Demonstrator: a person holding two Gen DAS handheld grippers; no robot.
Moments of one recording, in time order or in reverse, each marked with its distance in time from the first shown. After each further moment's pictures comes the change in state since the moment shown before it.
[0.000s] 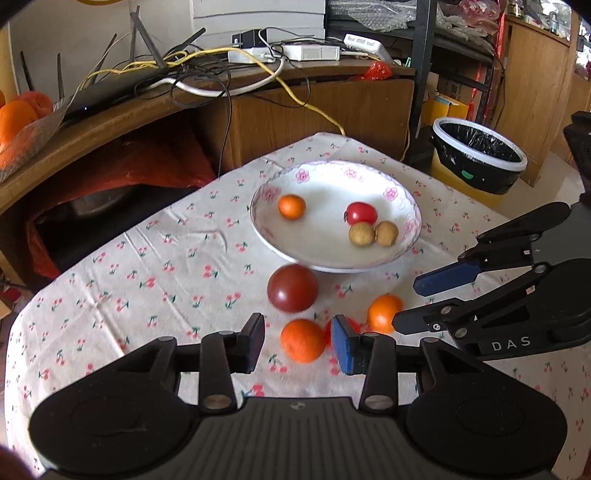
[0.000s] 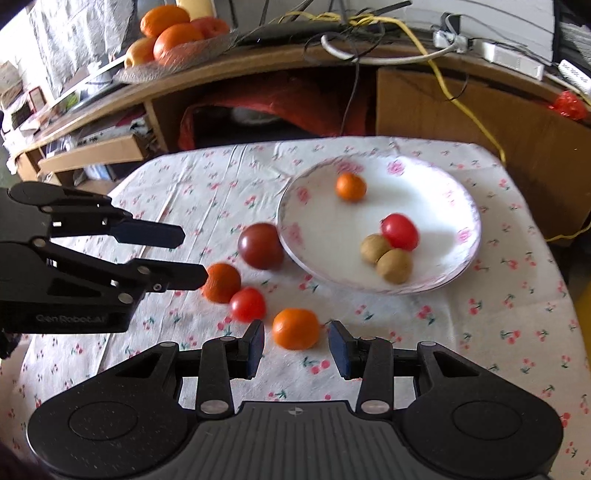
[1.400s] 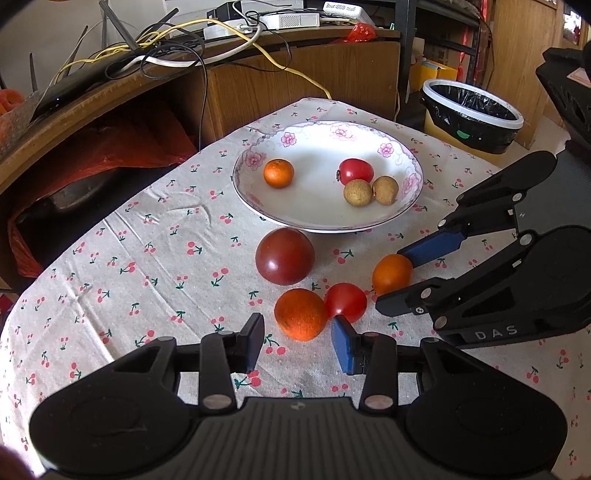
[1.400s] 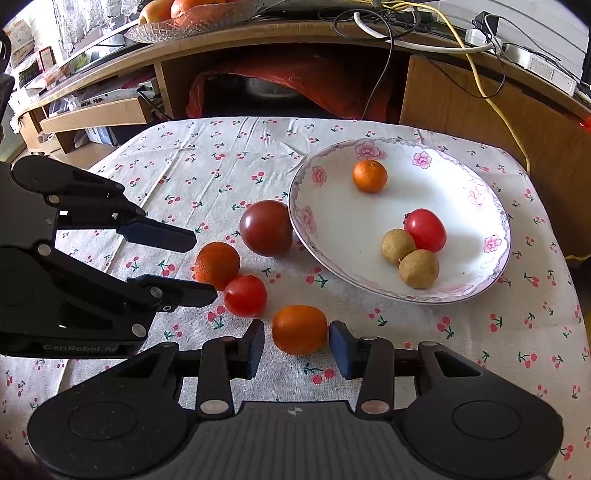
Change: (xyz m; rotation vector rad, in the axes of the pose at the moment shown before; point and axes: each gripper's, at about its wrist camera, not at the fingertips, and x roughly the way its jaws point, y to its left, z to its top) left arm 0.028 -0.006 -0.011 0.078 0.069 -0.005; right arm 0.027 0.006 0.003 -0.104 0.052 -0.018
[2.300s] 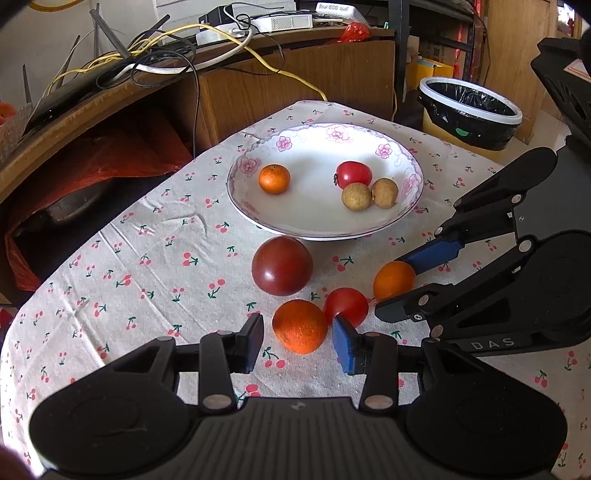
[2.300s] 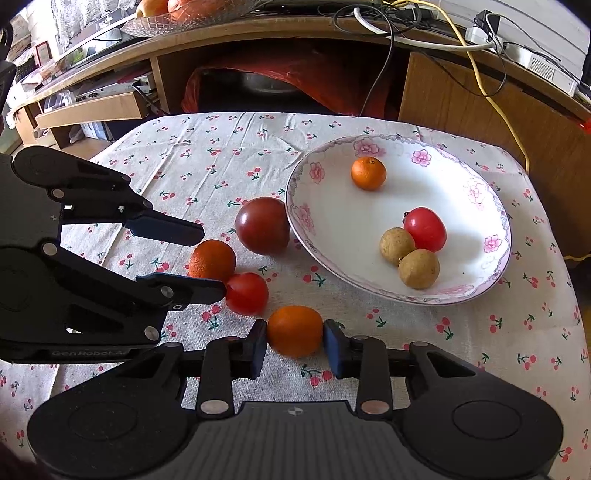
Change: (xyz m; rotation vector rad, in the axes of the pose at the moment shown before) left arm 0.007 -0.002 0.004 0.029 -0.013 0.008; right arm 0.004 0.001 0.002 -0.001 0.011 -0.018
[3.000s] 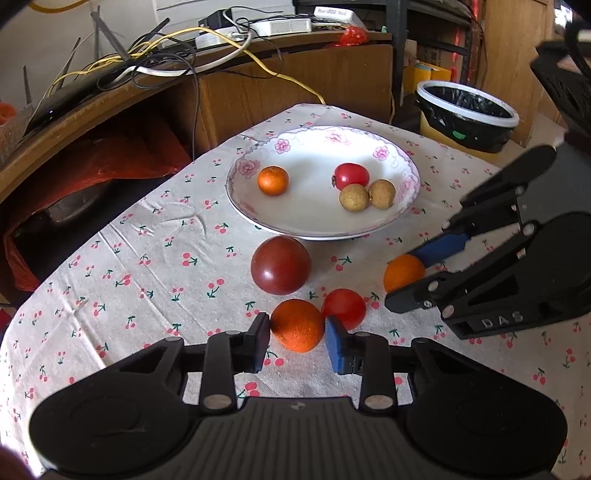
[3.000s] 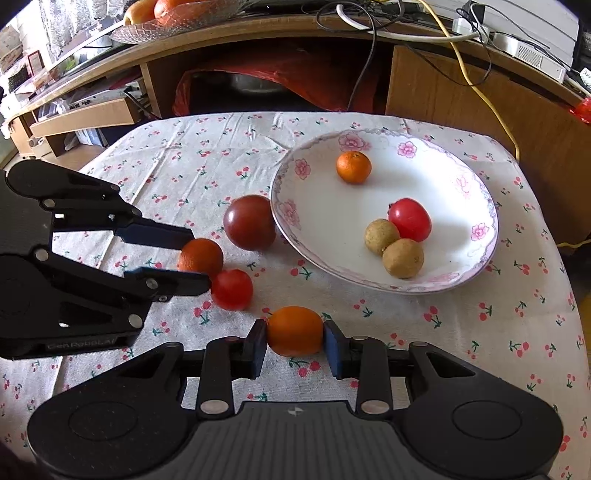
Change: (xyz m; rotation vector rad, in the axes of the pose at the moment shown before) left arm -0.002 -0.001 -0.002 -0.009 -0.017 -0.005; right arm -0.004 -0.009 -0.003 0.035 0.006 -0.001
